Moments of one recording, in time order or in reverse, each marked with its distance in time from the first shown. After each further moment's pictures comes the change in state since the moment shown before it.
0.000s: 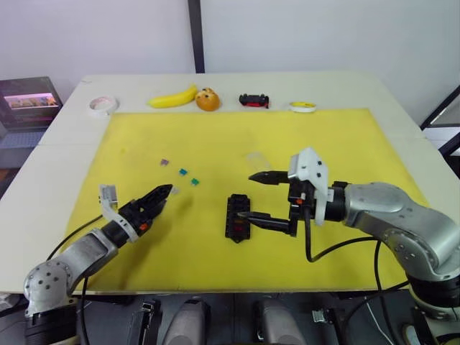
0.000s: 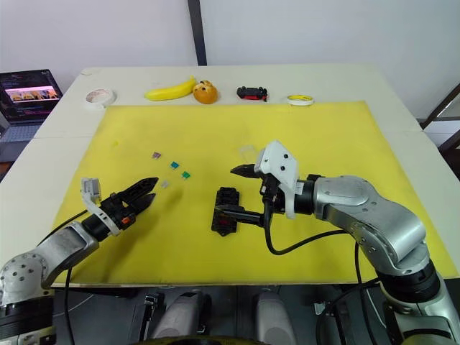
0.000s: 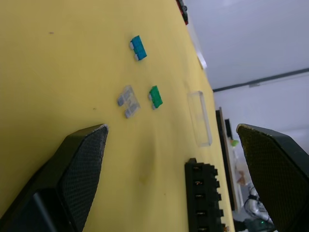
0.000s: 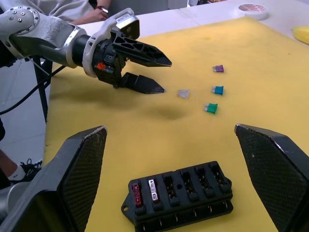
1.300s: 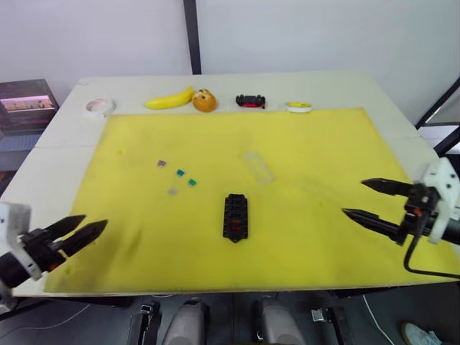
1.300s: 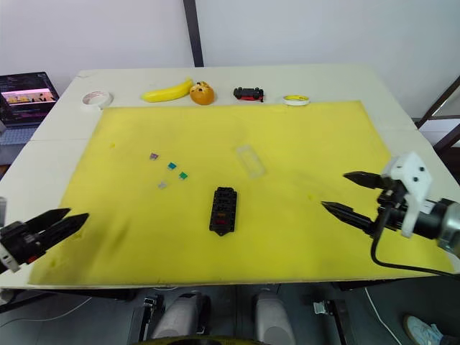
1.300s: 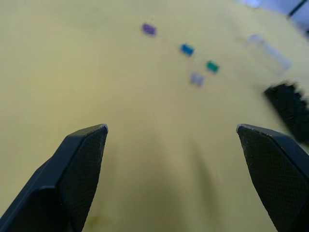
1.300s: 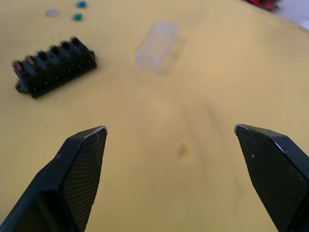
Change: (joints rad) left arm 0.274 0.246 0.368 -0.234 0.613 0.035 -0.706; right arm 0.417 -0.184 -0.548 0.099 -0.084 -0.092 0.255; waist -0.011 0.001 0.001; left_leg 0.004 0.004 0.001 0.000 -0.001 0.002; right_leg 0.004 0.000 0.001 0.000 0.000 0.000
